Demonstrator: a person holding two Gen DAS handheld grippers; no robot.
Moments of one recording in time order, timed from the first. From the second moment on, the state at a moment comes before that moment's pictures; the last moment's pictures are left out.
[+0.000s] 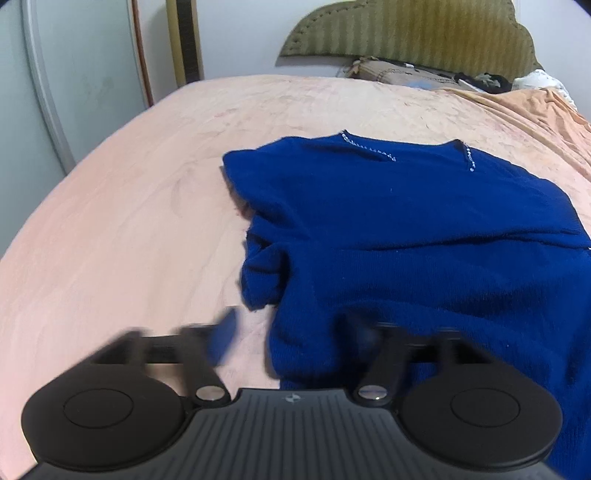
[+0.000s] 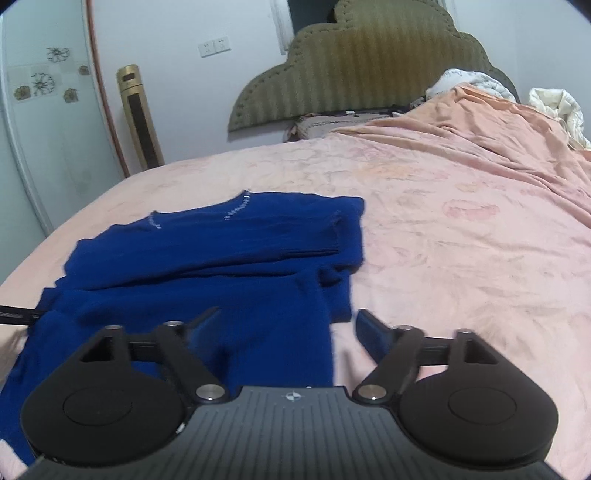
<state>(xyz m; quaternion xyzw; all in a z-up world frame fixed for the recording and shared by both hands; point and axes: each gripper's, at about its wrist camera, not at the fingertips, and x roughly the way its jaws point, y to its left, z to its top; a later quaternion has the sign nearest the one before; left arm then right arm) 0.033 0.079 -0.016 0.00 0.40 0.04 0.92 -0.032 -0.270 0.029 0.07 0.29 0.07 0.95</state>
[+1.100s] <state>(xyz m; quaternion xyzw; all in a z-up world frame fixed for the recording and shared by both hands) -0.020 0.052 -0.018 0.07 0.40 0.08 0.91 -0.079 -0.223 0.032 0.05 0.31 0.10 0.95</state>
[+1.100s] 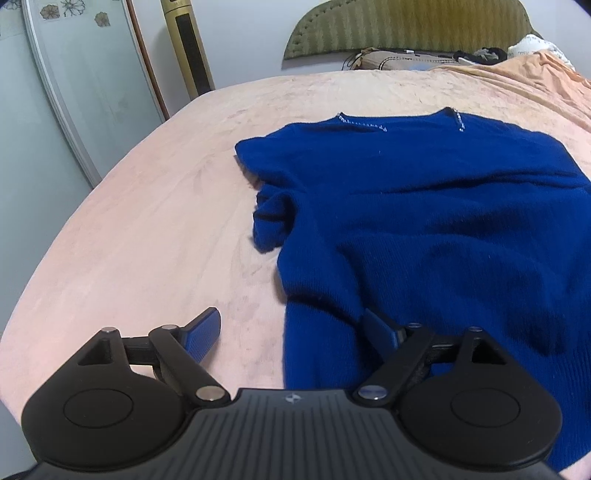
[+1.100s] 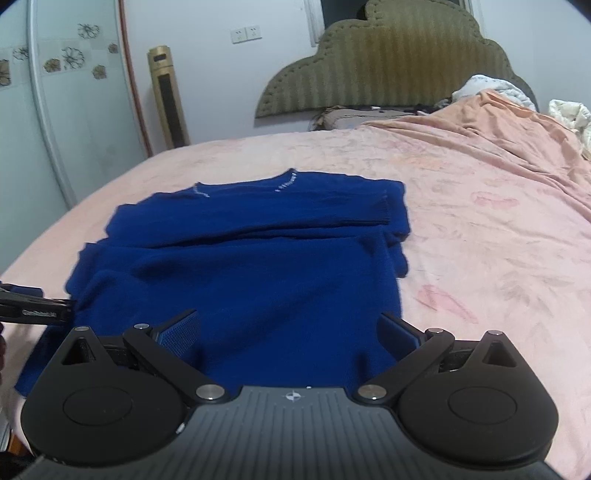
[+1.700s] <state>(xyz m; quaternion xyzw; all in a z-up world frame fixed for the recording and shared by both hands) -0.038 0.054 -0.022 0.06 0.41 0.07 0.91 -0.102 -0.206 0.034 -0.01 0.29 0.11 0.95</state>
